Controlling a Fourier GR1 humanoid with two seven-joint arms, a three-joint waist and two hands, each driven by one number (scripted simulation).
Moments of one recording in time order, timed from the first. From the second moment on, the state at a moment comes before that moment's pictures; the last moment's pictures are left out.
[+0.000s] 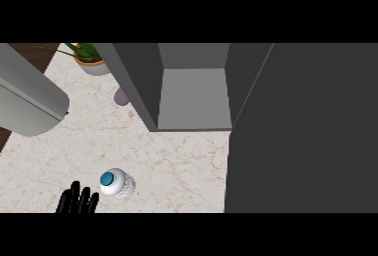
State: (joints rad) left arm 0.52 0.24 -0.81 -2.36 -0.34 0.75 0.25; right arm 0.54 -0.13 -0.07 -2.42 -0.30 0.28 0.12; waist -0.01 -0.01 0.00
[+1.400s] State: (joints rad) left arm 0.35 0.25 -0.30 -1.74 0.22 0.46 -0.19; right arm 0.68 -0.14 -0.12 -2.41 -0.37 0.40 -0.01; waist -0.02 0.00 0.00
